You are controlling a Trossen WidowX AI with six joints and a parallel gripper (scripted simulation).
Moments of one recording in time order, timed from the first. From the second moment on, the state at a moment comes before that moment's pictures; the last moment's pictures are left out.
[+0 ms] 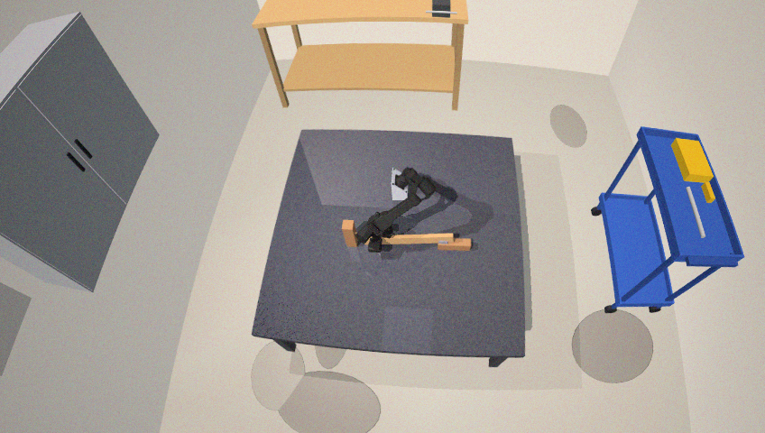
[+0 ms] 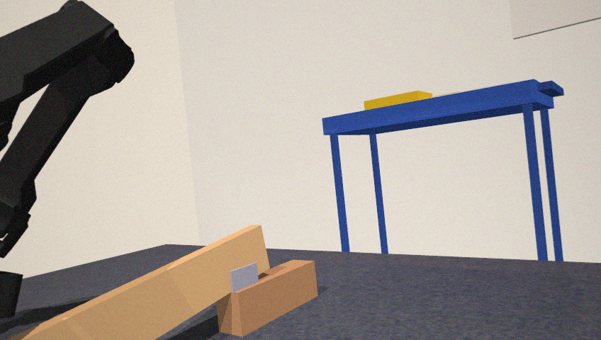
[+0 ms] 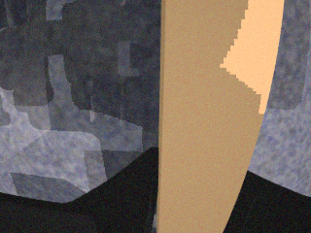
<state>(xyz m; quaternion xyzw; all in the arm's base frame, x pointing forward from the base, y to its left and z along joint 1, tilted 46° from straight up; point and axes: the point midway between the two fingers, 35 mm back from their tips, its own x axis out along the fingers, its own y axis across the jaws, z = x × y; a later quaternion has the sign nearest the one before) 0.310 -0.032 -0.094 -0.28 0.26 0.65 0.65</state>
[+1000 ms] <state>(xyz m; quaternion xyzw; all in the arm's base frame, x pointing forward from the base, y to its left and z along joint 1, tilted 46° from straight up) 0.308 -0.034 -0.092 -0.27 0.27 0.66 0.65</state>
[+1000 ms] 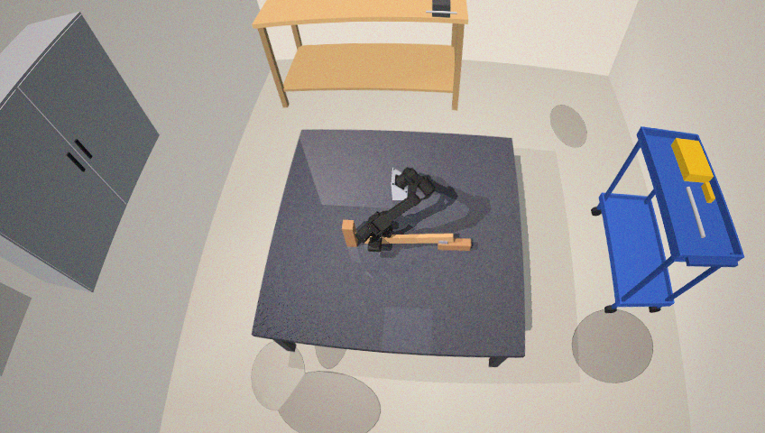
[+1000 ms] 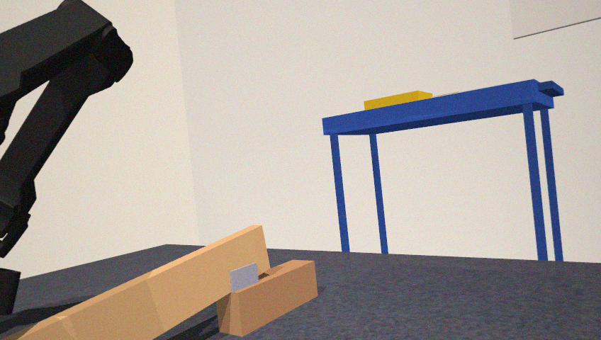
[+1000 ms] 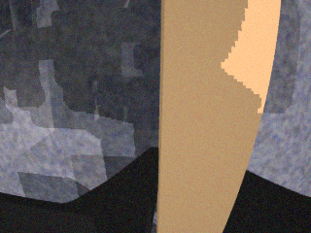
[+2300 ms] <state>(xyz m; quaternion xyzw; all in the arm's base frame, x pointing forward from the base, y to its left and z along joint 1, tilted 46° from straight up) 0.311 -0.048 -0.080 -0.27 0.27 0.66 0.65</state>
